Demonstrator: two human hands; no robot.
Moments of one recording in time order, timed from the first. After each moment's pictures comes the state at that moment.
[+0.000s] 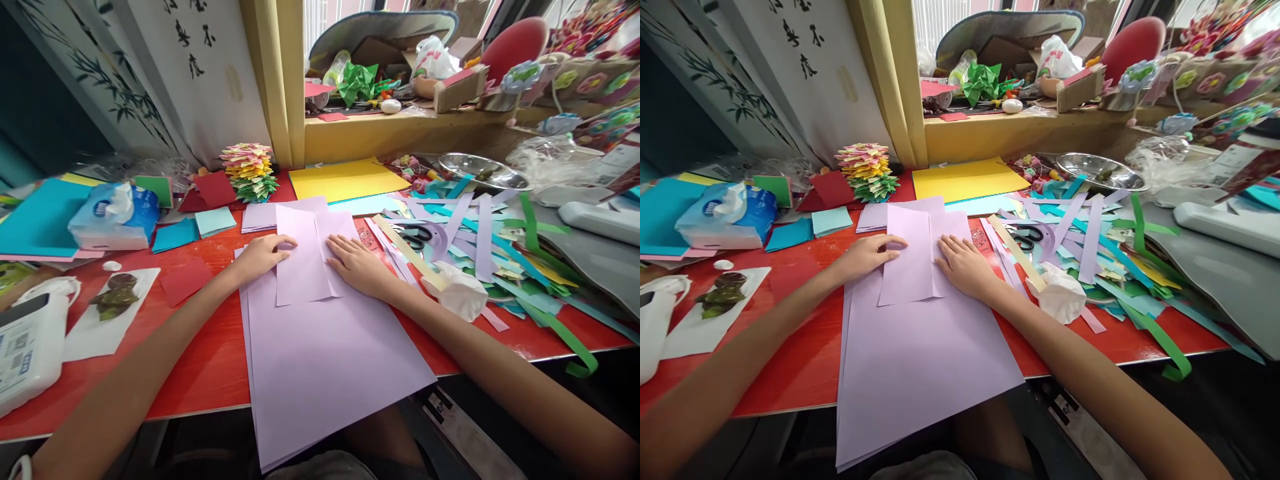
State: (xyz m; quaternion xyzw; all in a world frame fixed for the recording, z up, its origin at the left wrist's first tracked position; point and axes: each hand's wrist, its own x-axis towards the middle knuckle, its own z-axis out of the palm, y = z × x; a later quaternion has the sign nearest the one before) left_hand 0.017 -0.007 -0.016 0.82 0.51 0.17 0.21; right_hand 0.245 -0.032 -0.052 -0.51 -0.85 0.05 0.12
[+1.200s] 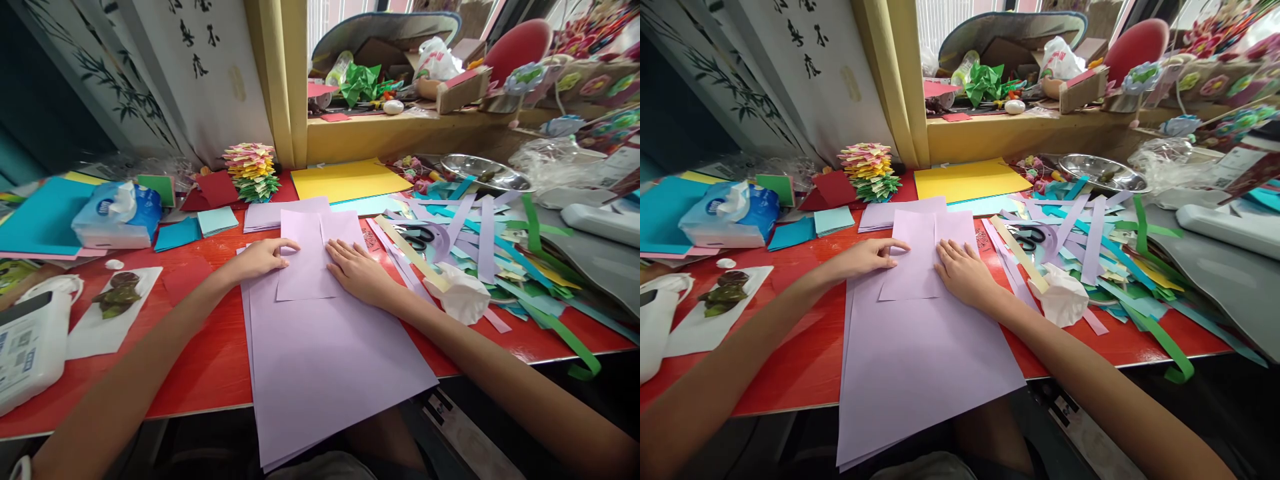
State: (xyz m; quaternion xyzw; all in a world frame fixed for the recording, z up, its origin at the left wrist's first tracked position) left_hand 0.013 -0.006 -0.005 0.79 0.53 0.08 0.29; right_hand 0.240 -0.043 -0.053 -0.50 -0.86 0.05 0.11
